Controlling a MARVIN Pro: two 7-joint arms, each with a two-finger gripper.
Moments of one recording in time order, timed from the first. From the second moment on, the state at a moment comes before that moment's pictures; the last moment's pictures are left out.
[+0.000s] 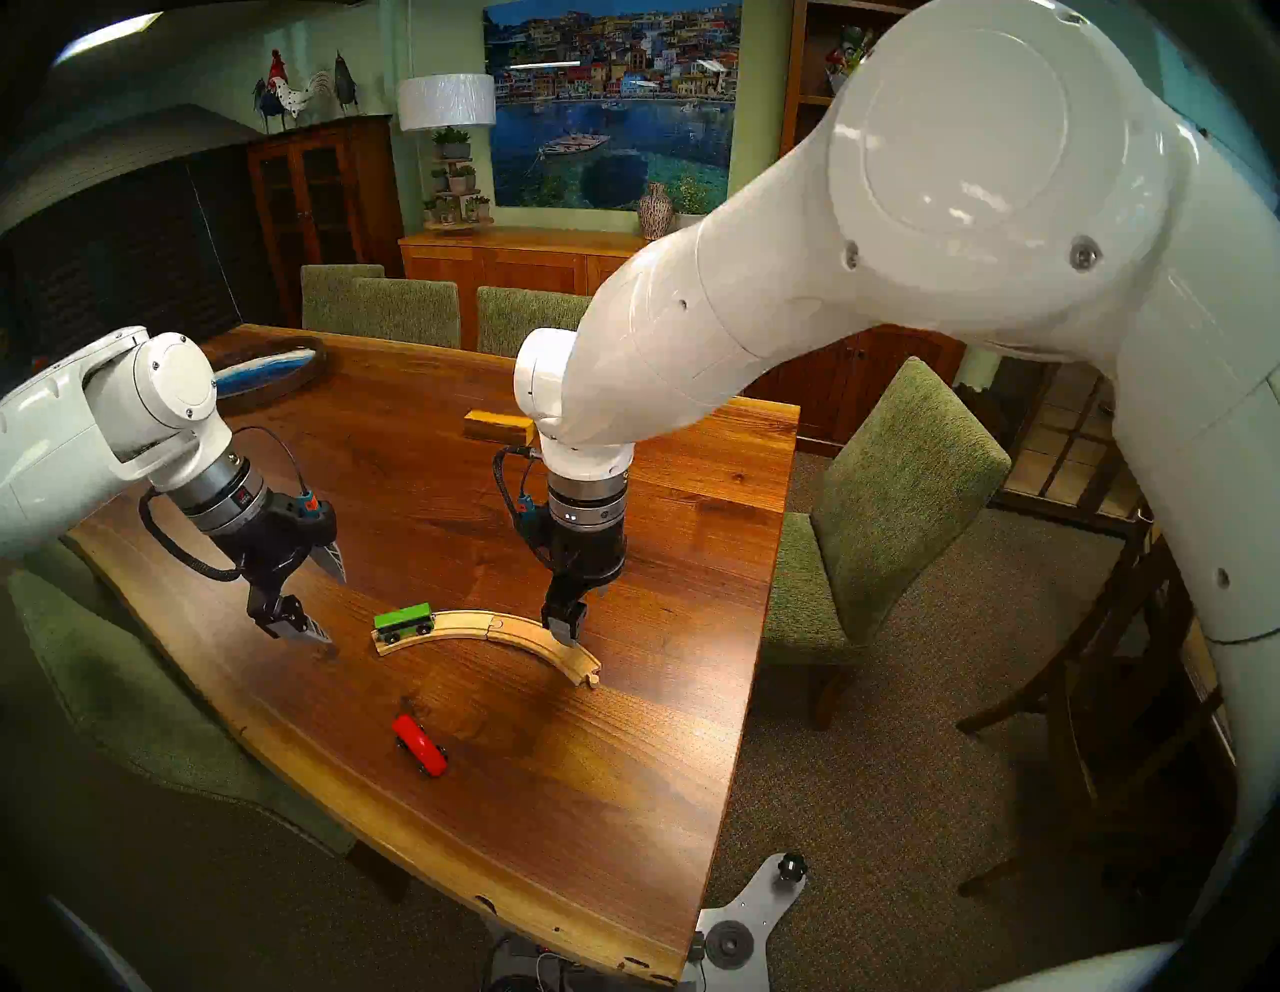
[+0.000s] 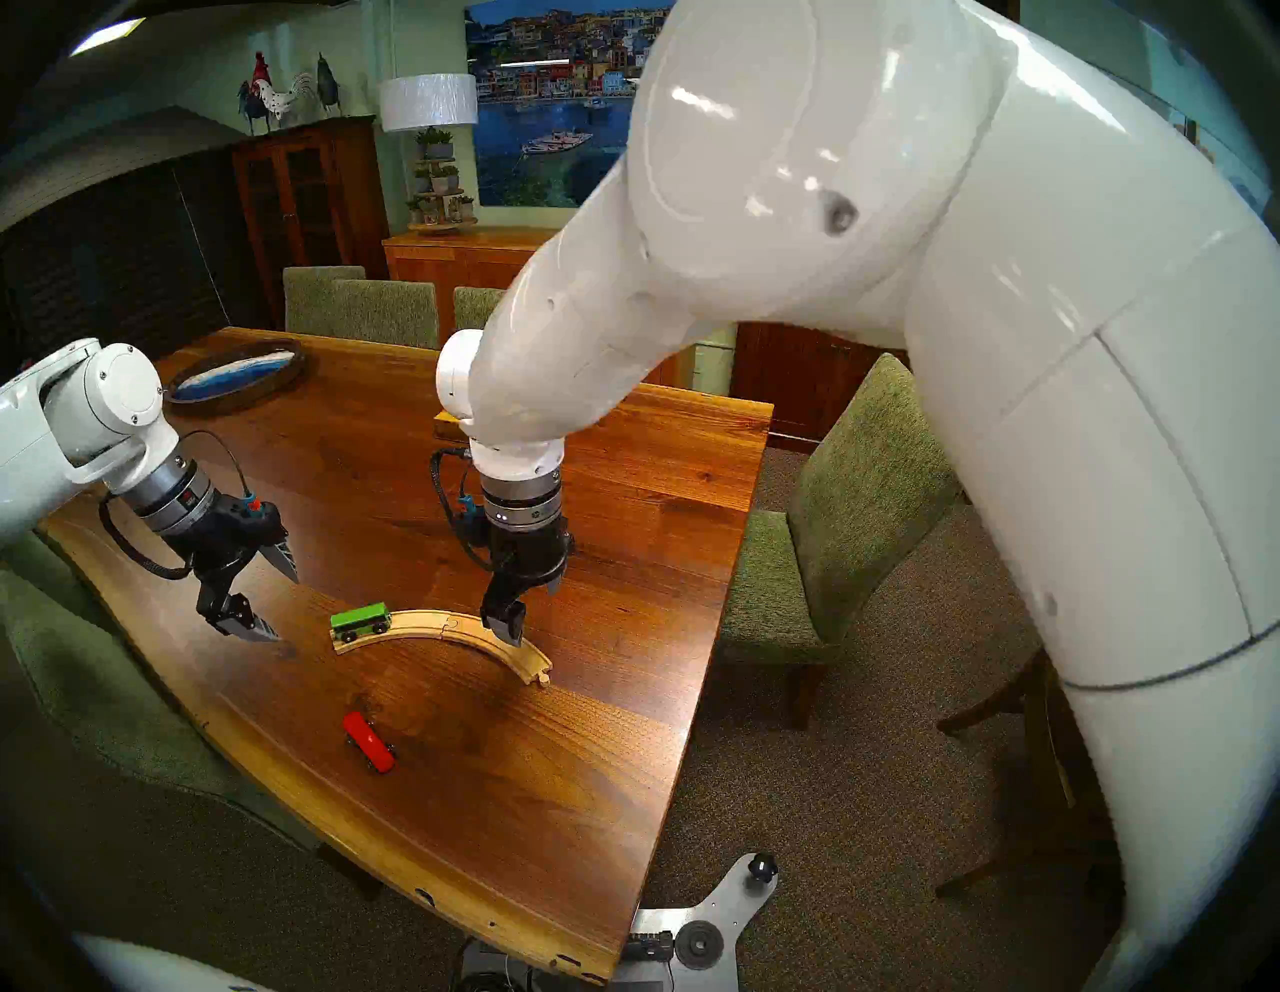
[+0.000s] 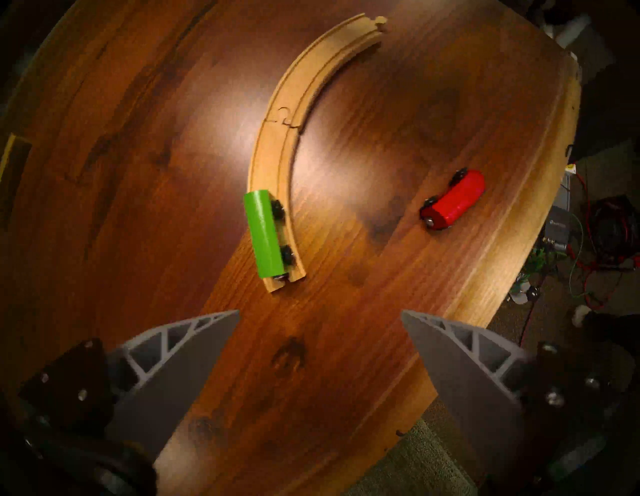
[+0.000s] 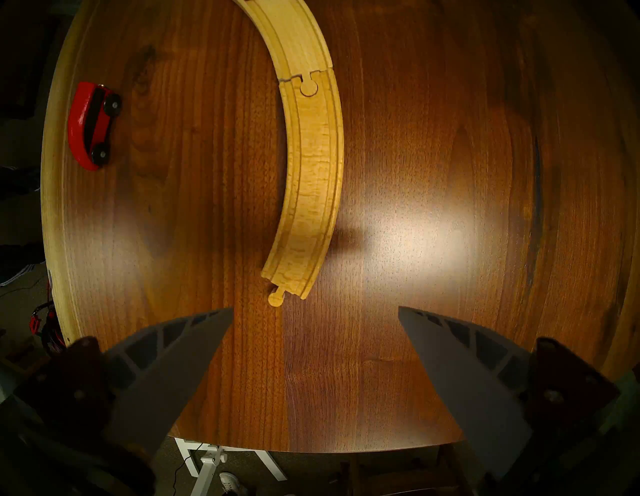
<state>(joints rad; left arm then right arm) 0.12 -0.20 -0.05 -1.63 -0.24 0.36 -1.34 0.49 -1.90 -1.14 -1.13 2.07 0.73 0.62</state>
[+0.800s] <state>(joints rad) 0.14 -0.19 -0.02 -1.85 -0.17 0.24 -1.29 0.49 -1.90 -1.14 -1.13 2.07 0.73 0.62</state>
